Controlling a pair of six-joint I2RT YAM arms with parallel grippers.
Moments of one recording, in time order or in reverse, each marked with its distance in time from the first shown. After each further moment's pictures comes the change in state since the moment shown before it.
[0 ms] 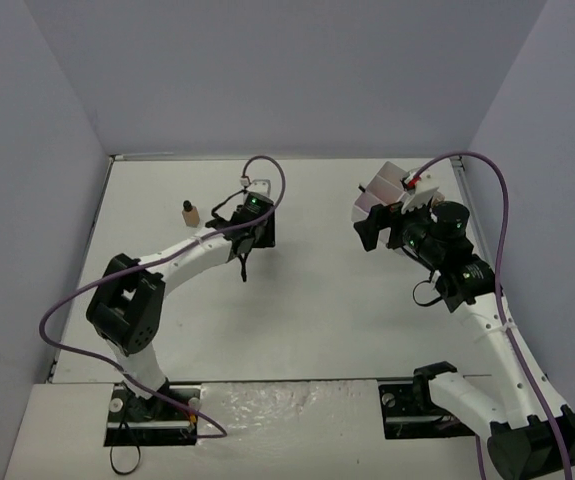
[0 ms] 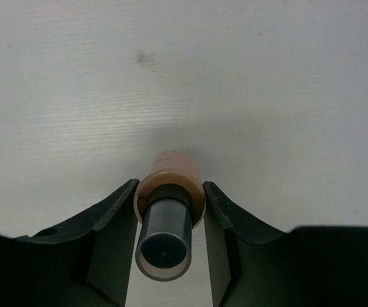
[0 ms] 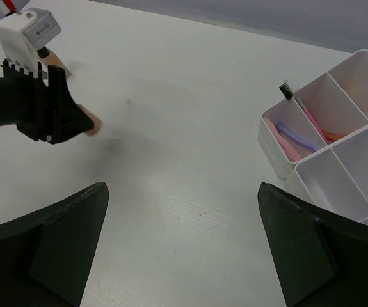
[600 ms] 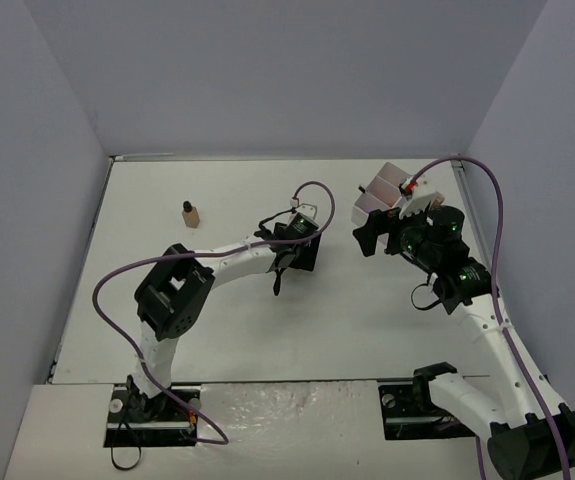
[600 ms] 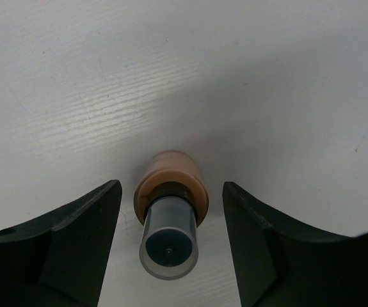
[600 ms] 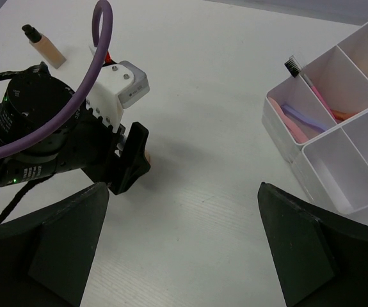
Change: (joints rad) left arm -0.218 0.284 0.202 -0.014 0.003 0.021; right arm 0.001 0.000 -0.041 -0.013 0.003 0.019
